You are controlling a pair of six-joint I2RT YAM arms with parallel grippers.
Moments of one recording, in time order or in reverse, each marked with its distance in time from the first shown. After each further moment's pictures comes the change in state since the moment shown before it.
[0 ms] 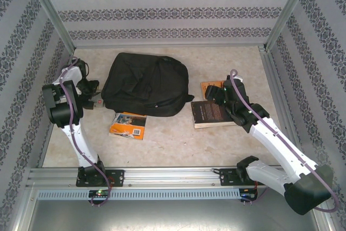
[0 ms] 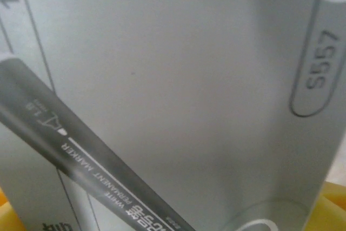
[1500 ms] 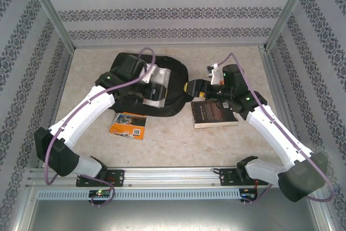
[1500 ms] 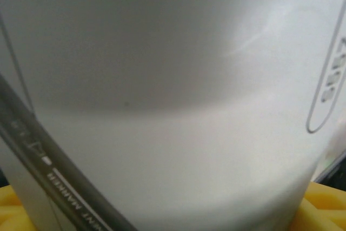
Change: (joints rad) left arm -0.864 -0.636 -0.124 0.097 0.177 1.029; right arm -0.034 0.143 0.172 0.079 -0.809 0.076
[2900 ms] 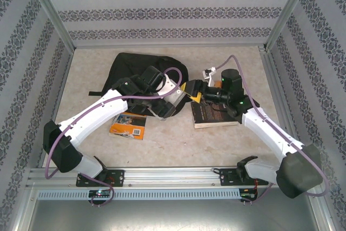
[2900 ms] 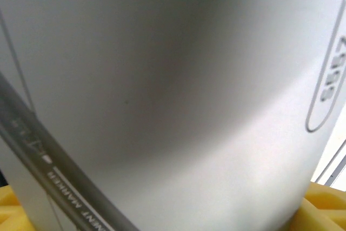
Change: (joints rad) left arm -0.177 0.062 0.015 -0.071 -0.121 0.264; right arm -0.008 0.026 -0.171 0.348 -0.159 0.246
